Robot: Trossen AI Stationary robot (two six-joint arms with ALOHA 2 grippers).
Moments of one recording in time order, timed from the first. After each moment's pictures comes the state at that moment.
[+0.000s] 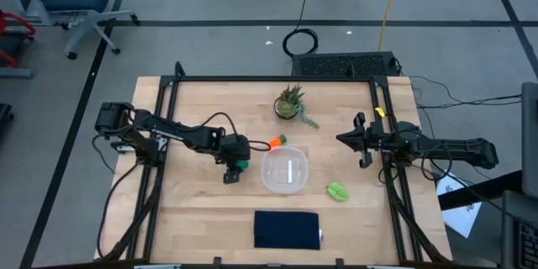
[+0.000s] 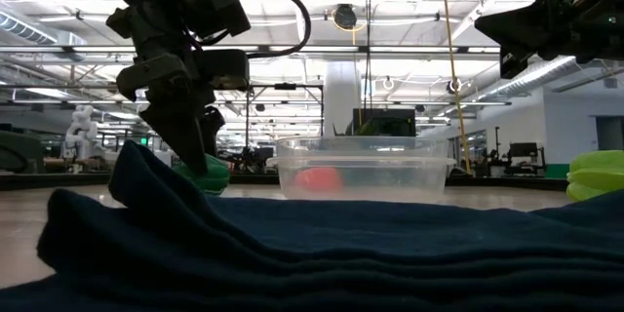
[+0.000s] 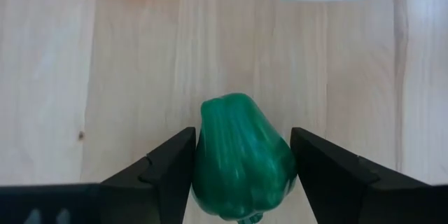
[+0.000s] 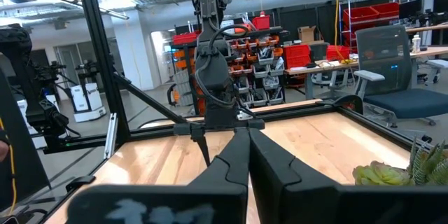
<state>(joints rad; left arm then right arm) -0.02 1.58 0.81 -0.32 0.09 -0.11 -0.10 0.17 0.02 0.30 -0.08 0.16</state>
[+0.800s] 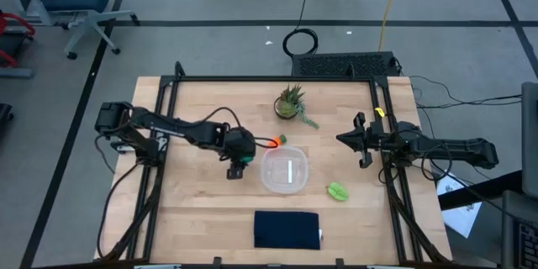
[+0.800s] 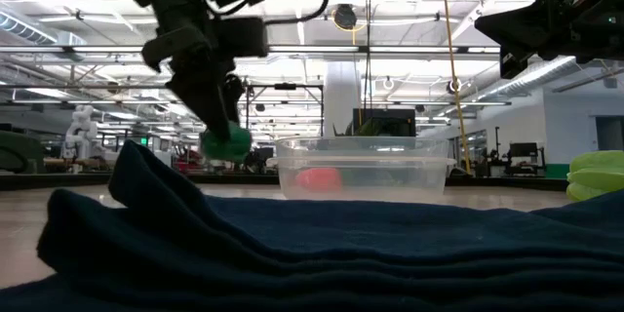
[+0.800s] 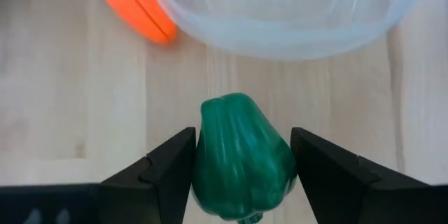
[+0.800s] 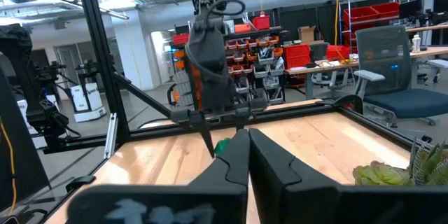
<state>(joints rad) -0.02 1.58 1.00 -0.51 0.01 0.02 -0.10 0.17 0.02 0.30 -0.08 0.16</state>
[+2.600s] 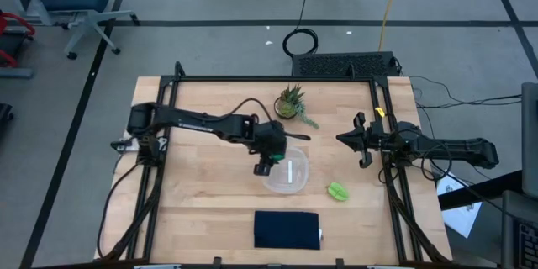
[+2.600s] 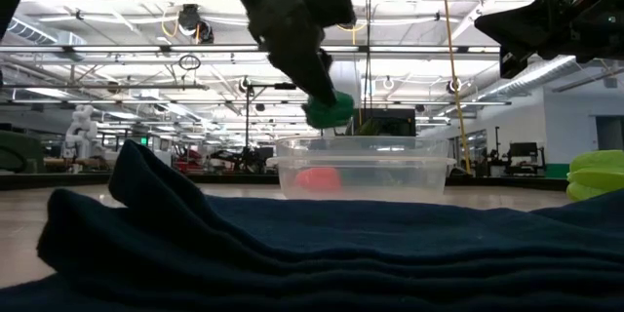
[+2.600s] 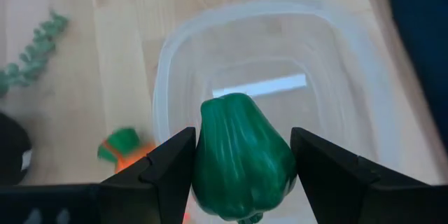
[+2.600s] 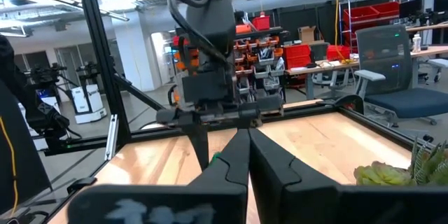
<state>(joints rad) 0.02 1.88 1.42 -0.52 0.11 0.22 -0.10 0.18 0.02 0.31 -0.08 0.17</state>
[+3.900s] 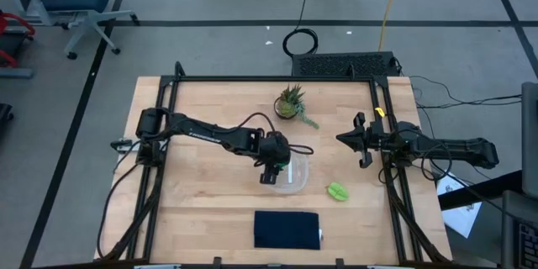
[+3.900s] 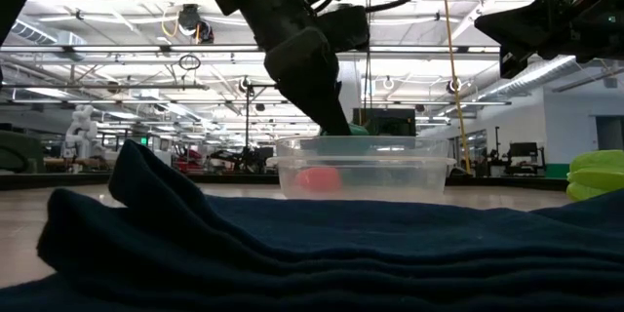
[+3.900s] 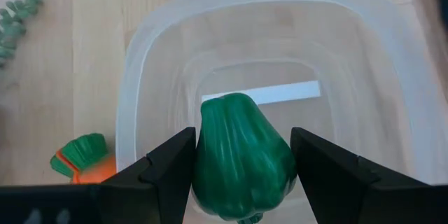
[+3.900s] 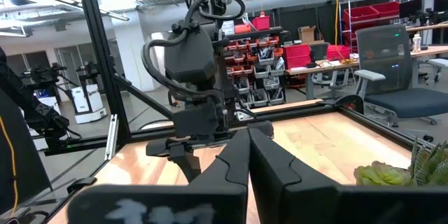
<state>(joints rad) -0.05 1.96 1.39 -0.41 0.00 0.11 -0.10 0.18 0.02 0.31 -0.08 0.17</state>
